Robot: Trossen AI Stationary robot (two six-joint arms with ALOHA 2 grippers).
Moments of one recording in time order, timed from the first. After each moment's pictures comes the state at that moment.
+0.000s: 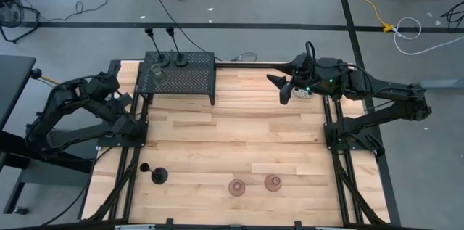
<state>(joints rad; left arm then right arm) 0.53 0.50 1.05 -1.52 0.65 -0.50 -0.06 1.11 1.30 -0.46 0.39 0.23</state>
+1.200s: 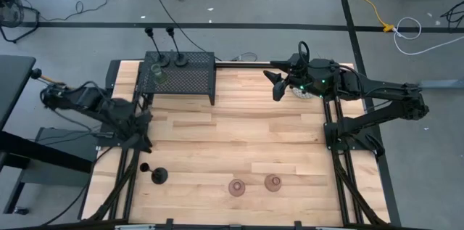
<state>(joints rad) -0.33 0.54 0.83 -0.95 0.31 -0.98 -0.07 1.16 1.30 -0.42 0.49 0.25</state>
